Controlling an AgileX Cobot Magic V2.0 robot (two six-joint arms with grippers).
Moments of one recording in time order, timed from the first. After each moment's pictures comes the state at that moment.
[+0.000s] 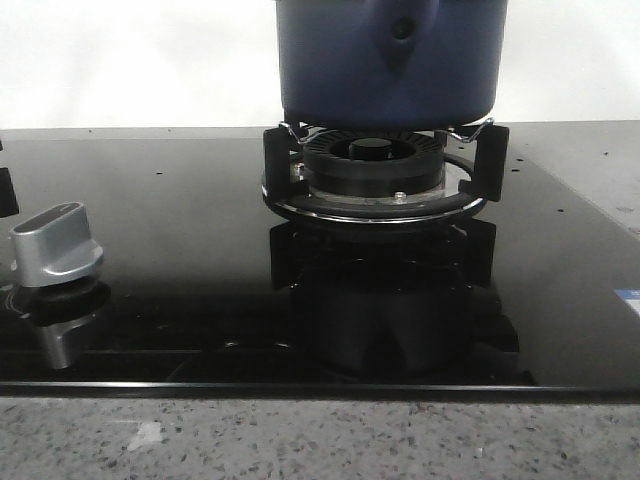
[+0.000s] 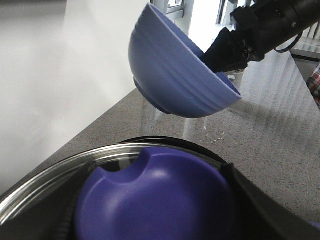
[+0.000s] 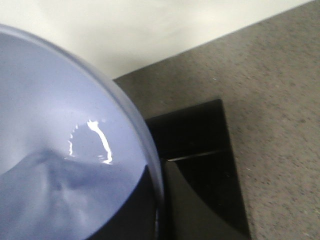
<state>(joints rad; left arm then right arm) -0.12 1.69 -1.49 -1.52 1.18 1.59 -0.01 1.43 -1.57 0.32 0.87 0.23</state>
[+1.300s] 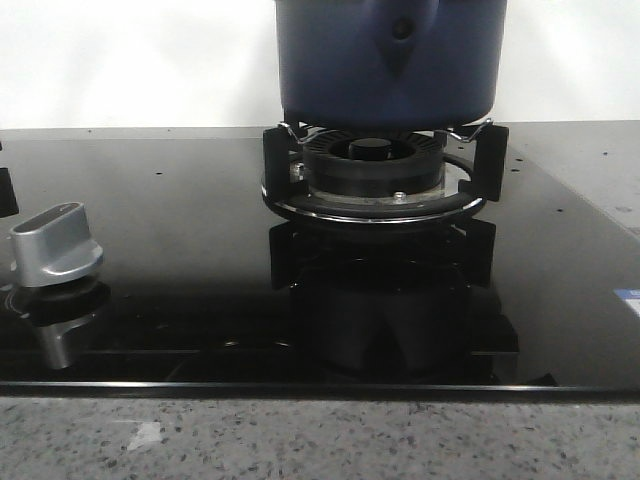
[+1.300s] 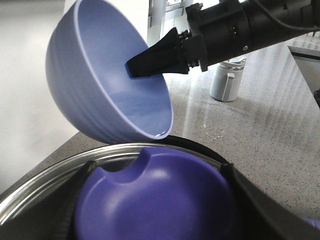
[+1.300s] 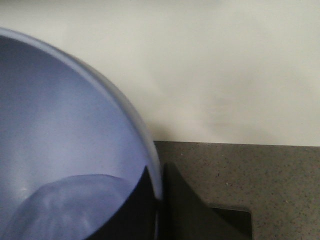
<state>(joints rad) -0.12 1.69 -1.49 -1.51 1.18 1.59 0.19 1.57 -1.57 0.04 0.44 0.16</state>
